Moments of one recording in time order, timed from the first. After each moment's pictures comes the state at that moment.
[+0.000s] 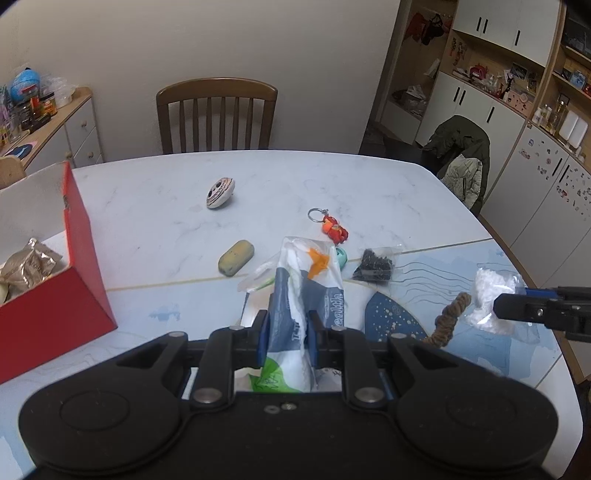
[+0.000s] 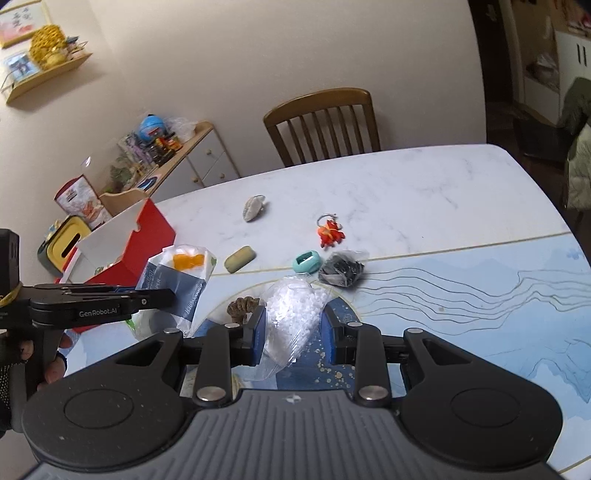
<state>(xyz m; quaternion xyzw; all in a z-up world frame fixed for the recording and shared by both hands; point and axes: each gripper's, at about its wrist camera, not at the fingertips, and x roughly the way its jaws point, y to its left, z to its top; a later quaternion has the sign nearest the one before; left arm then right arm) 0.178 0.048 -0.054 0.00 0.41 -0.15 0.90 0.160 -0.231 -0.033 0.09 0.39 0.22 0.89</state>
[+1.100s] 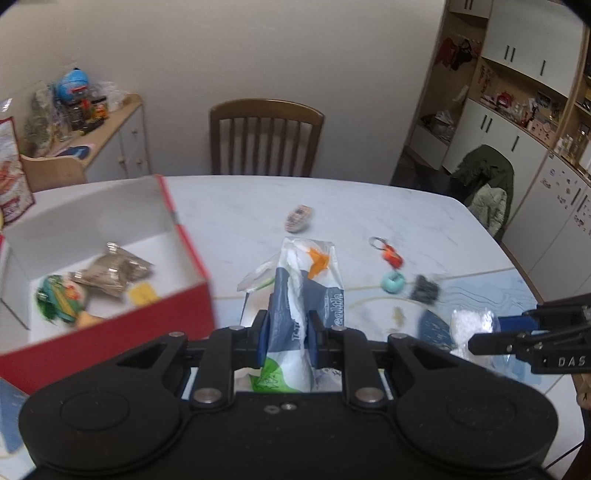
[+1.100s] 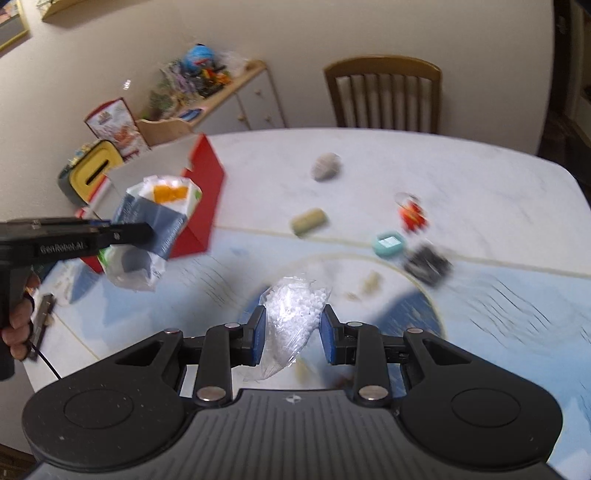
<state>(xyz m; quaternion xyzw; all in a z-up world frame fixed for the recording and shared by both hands) 0.163 0.151 -0.008 -0.02 0.39 -0.10 0.91 0.180 -0.108 -0.006 0.00 0.44 0.29 0.85</state>
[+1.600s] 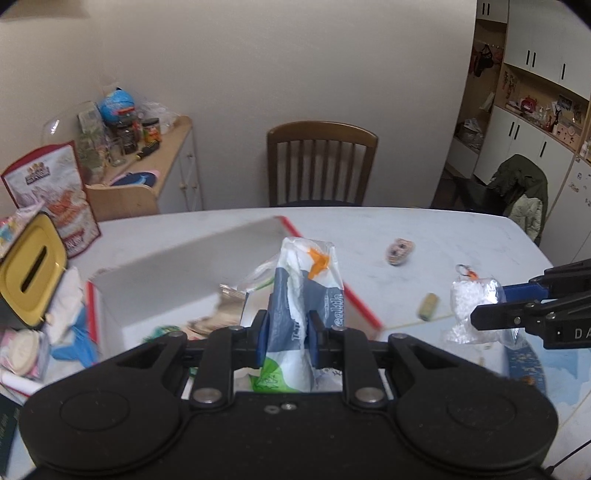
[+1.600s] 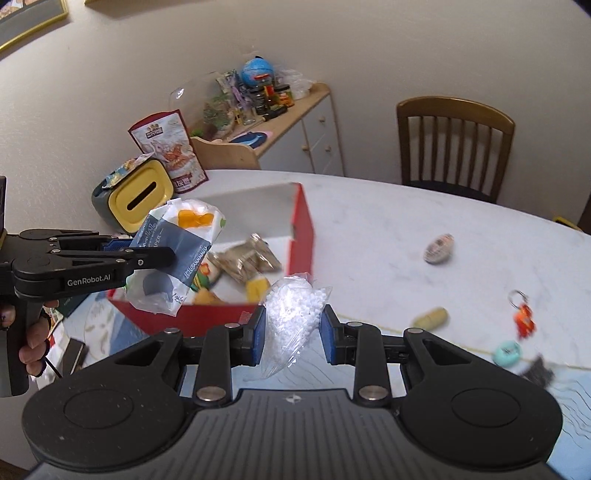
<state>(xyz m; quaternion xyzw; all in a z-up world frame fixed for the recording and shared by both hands) 0.200 0.279 0.019 0.02 0.37 -0.06 0.93 0.211 0.059 0.024 -0.02 0.41 0.33 0.85</state>
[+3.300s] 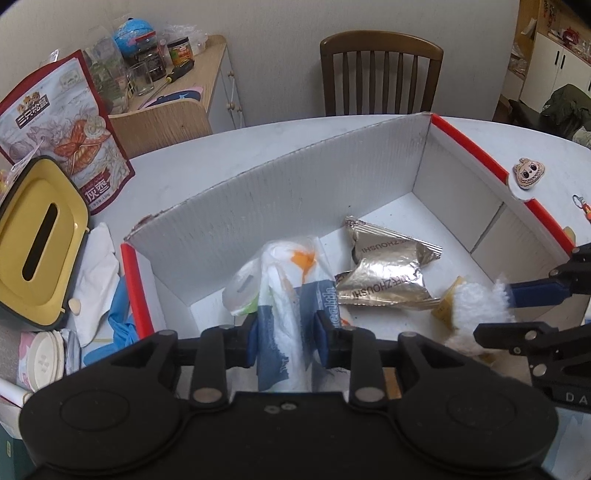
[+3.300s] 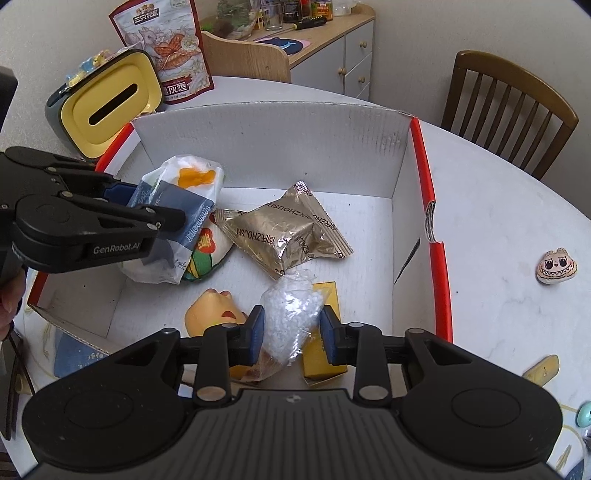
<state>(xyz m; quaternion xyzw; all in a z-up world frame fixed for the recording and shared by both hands) 0.294 0.371 -0.078 0.08 0.48 -0.02 0.87 0.257 0.230 -0.076 -0.13 0.49 0.31 0.80</state>
